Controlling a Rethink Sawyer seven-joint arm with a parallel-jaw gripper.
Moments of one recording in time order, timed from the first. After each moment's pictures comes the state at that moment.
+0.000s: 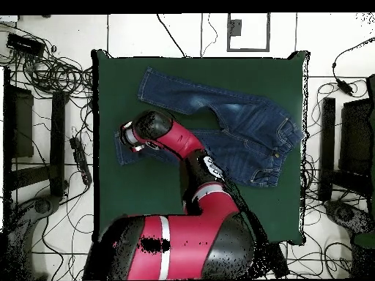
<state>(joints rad) -0.08 -0.20 0.20 1.41 0.51 0.72 2.38</state>
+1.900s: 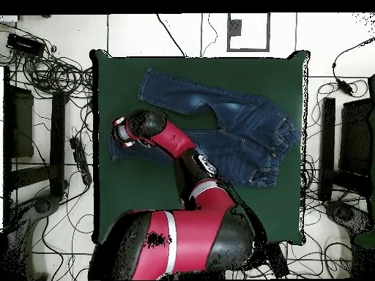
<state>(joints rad) -0.08 -0.17 0.28 1.40 0.56 0.65 2.38</state>
